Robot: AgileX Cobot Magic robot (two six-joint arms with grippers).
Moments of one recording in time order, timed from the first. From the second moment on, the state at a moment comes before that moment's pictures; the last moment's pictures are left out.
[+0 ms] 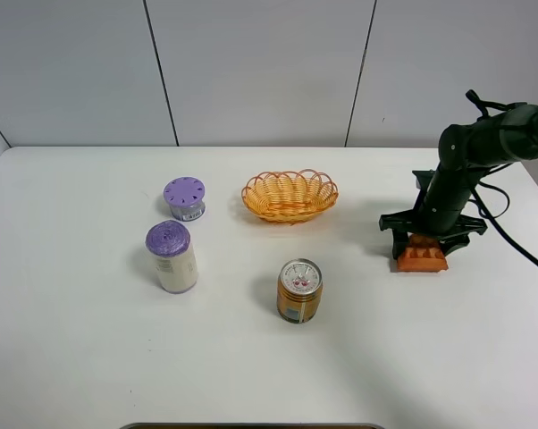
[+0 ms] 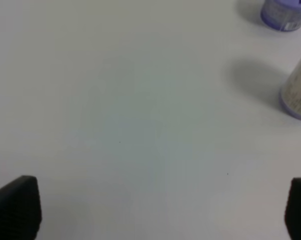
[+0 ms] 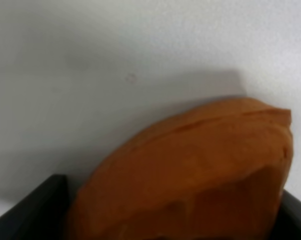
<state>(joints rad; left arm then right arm) 0.02 0.00 -0.44 0.00 1.09 0.01 0.07 2.08 -1.19 0.01 0.75 0.19</state>
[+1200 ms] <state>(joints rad) 0.02 0.00 -0.44 0.00 1.09 0.01 0.07 2.03 -1.19 0.01 0.78 0.19</state>
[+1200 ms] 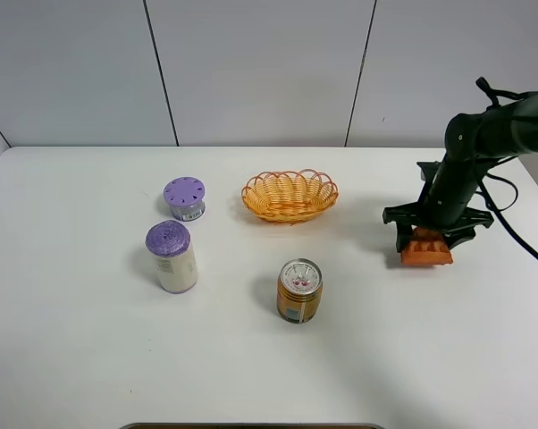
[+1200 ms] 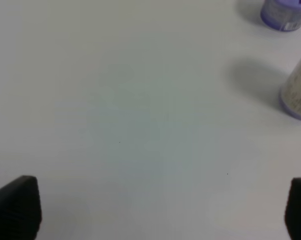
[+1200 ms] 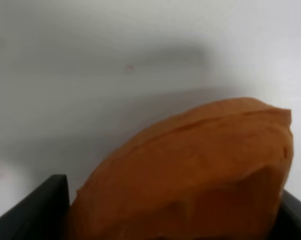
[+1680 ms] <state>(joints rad) 0.02 0.00 -0.44 0.00 1.09 0.01 0.07 1.81 -1.19 0.08 0.74 0.17</state>
